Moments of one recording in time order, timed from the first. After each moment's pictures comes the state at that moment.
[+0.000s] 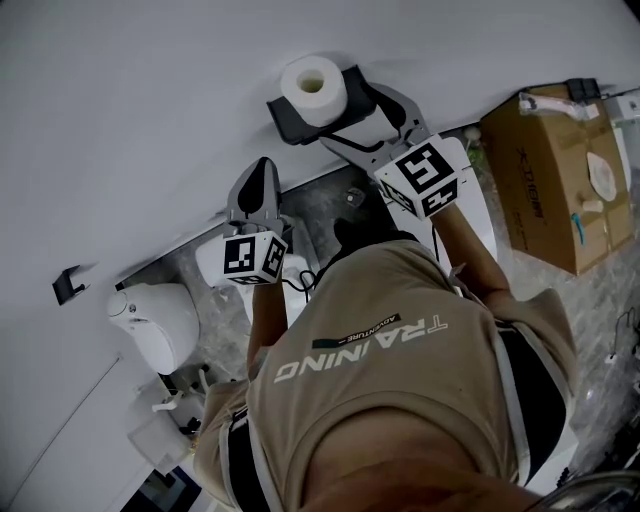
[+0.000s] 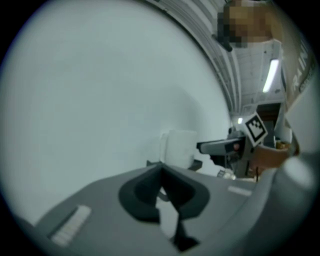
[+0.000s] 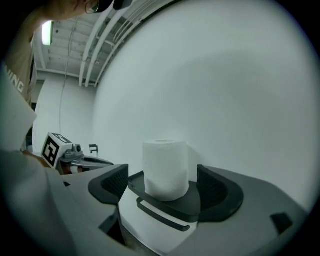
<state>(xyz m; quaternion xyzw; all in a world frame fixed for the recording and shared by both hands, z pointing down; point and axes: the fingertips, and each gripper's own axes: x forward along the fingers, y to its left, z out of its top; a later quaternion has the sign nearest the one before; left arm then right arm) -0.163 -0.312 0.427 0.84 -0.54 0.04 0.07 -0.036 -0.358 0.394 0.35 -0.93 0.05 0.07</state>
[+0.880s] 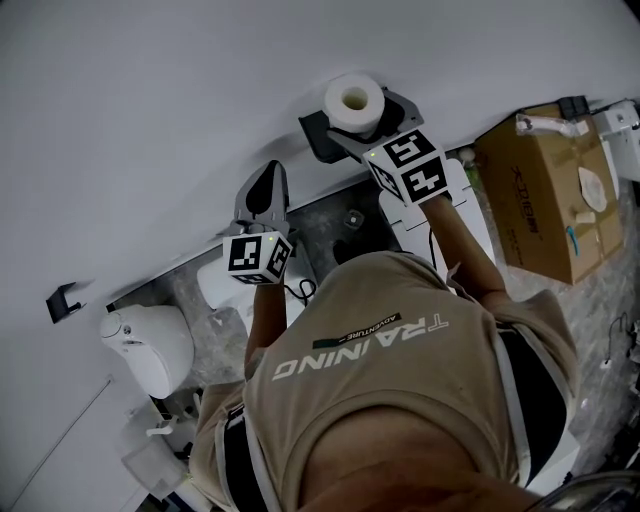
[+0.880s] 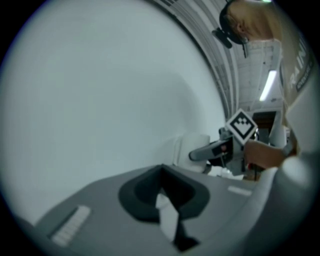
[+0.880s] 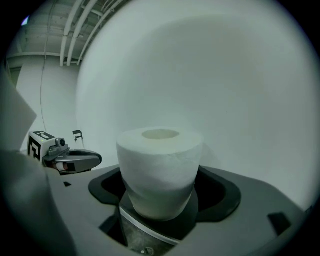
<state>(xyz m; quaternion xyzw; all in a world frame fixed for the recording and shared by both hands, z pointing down) -0.200 -0.342 0.432 0.86 -0.51 0.01 0.07 -0.070 -0.407 0.416 0.42 -0.88 0.08 0.19</state>
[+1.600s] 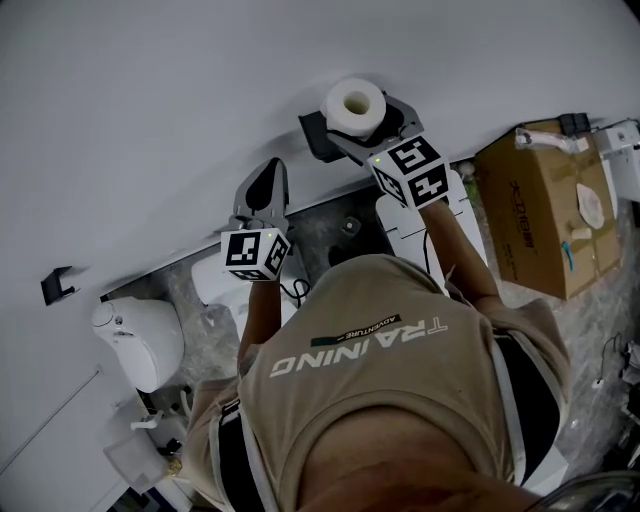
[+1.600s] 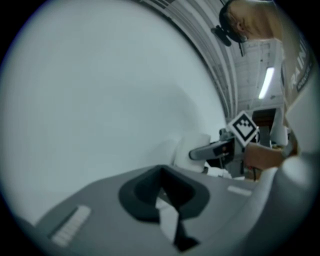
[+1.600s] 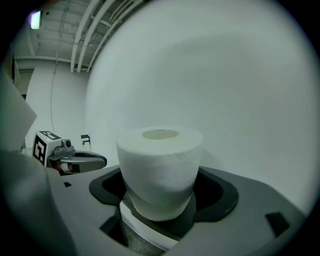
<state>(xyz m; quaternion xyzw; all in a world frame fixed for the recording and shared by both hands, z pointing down) -0.188 -0.330 0.417 0.85 -0.52 0.00 0.05 -0.068 -0.392 0.399 0.39 -0.91 0.06 0.15</state>
